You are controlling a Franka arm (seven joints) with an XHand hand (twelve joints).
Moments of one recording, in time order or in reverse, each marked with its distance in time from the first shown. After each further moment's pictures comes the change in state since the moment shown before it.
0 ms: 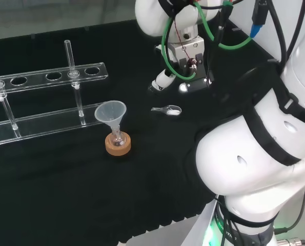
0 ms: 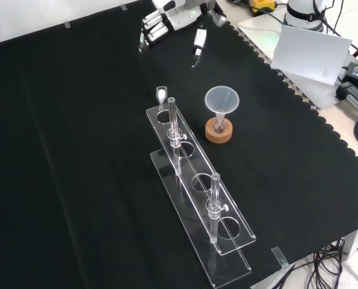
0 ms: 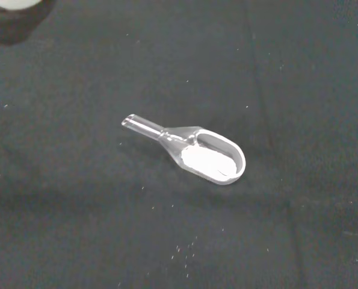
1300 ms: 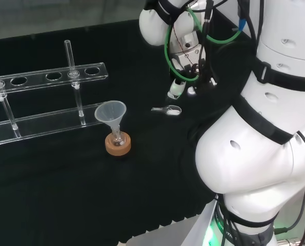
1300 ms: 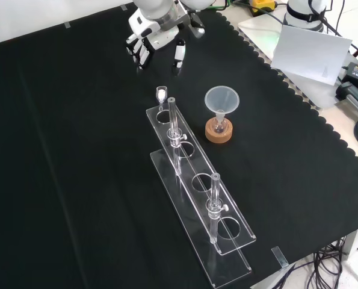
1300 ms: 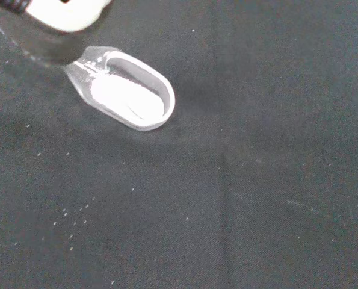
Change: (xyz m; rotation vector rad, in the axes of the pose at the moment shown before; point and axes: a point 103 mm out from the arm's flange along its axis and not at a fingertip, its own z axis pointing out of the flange) arm -0.039 0.054 0.050 0.170 -0.118 -0.003
